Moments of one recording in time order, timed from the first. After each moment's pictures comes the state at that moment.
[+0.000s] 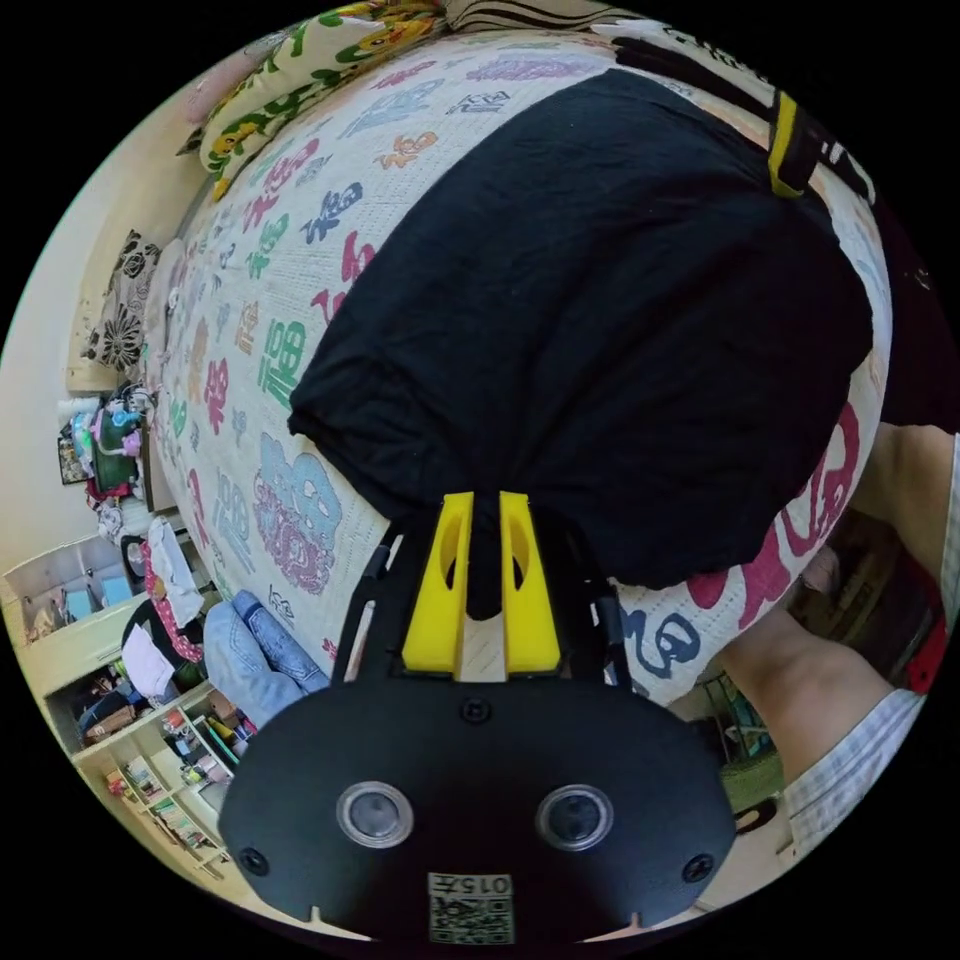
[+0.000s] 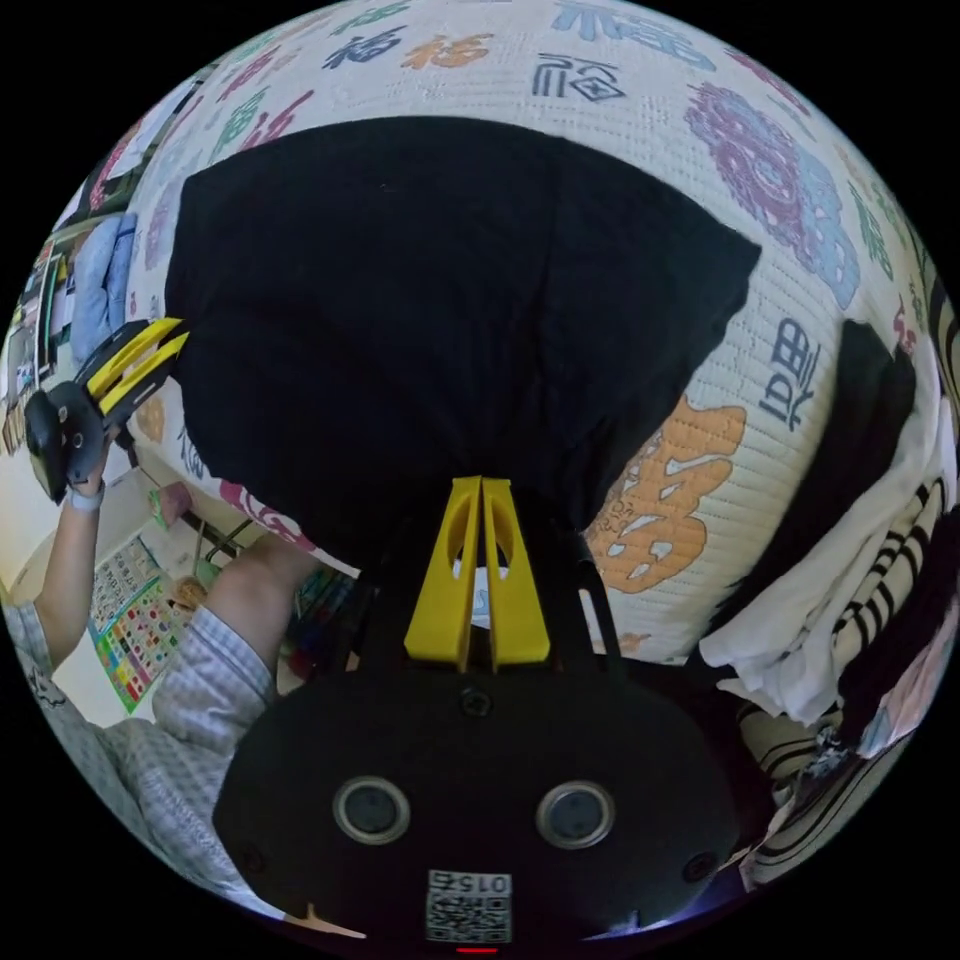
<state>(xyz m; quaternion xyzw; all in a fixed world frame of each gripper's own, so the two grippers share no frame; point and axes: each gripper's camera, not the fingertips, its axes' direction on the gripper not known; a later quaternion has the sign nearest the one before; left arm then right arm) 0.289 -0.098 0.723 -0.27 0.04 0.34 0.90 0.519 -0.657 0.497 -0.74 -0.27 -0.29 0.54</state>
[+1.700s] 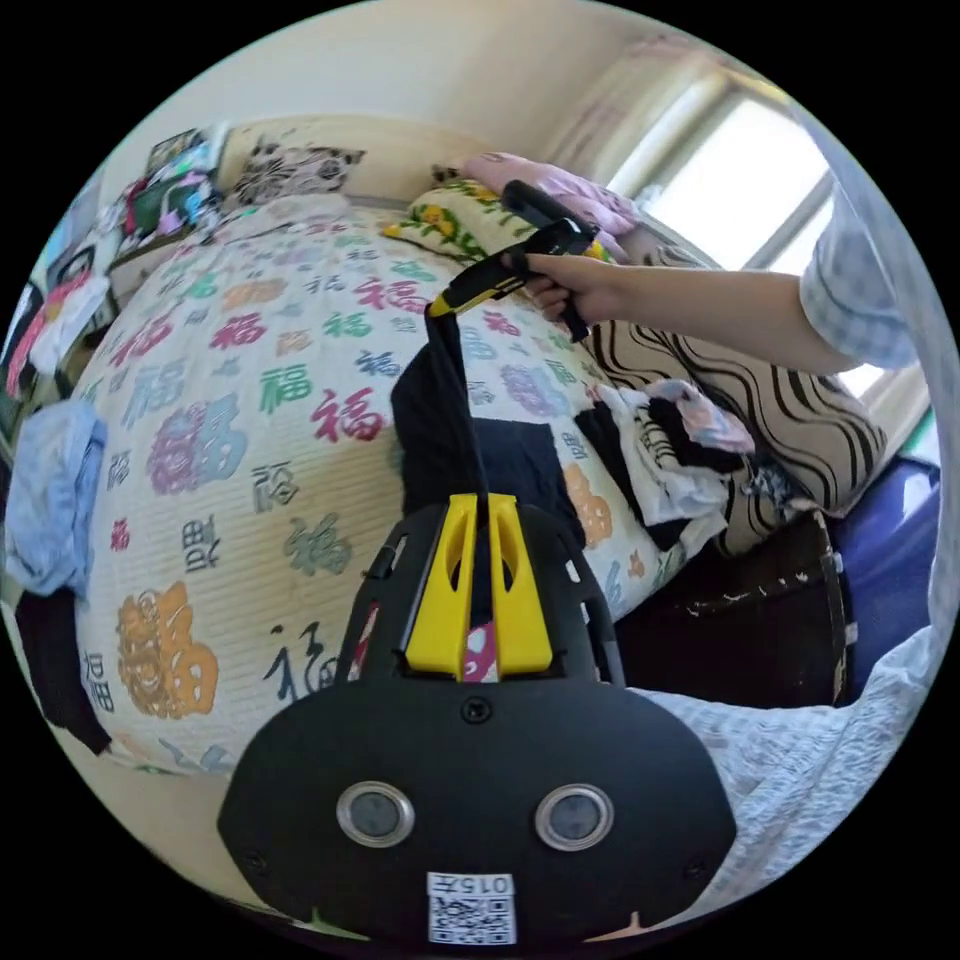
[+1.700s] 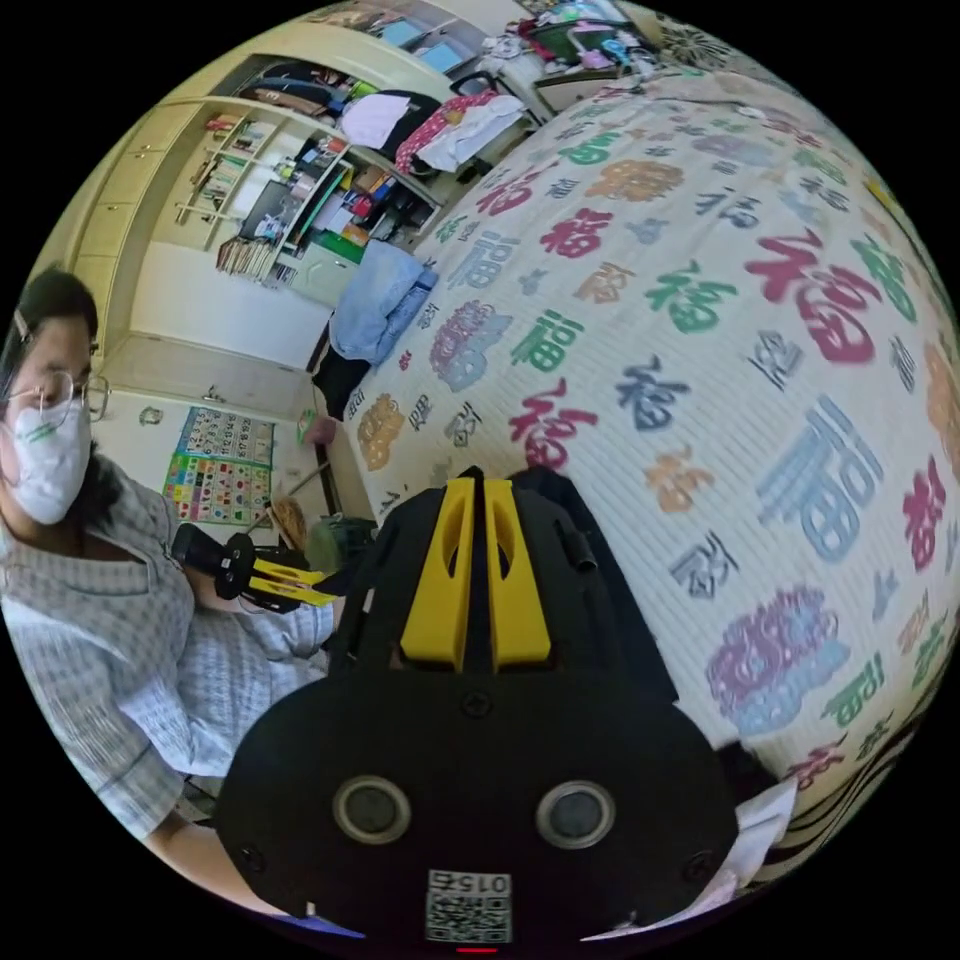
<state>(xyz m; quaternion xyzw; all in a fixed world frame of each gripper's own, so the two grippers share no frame) 0.289 0.013 0.662 -0.07 0.31 -0.09 0.95 0.435 -0.869 0.559 -0.57 -0.61 -0.29 0.46</state>
